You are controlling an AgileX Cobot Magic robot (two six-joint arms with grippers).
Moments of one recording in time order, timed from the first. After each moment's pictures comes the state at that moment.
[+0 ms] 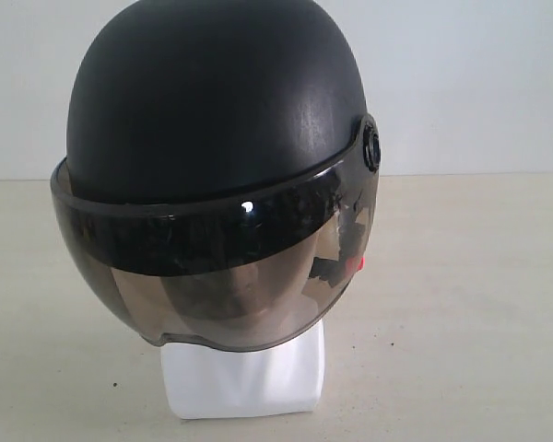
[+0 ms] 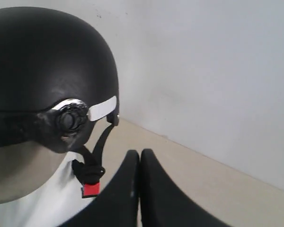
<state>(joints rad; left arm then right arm) -0.06 0.70 -0.97 -0.85 0.67 1.08 0.70 0.44 -0.65 -0.75 0.52 0.56</state>
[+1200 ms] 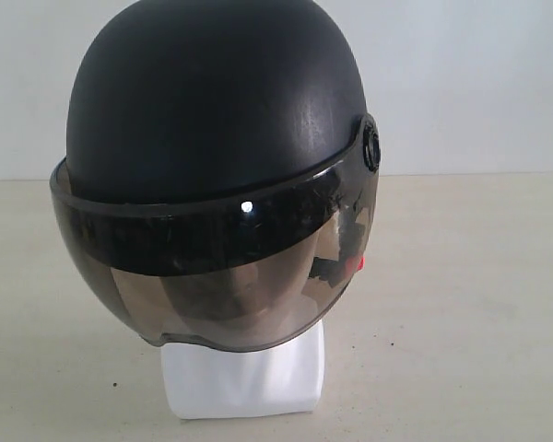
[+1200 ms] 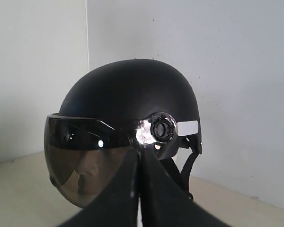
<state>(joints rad) -0.06 0.00 -0.25 -0.85 0.36 0.86 0.70 0.01 -0.24 -0.67 0.12 0.63</state>
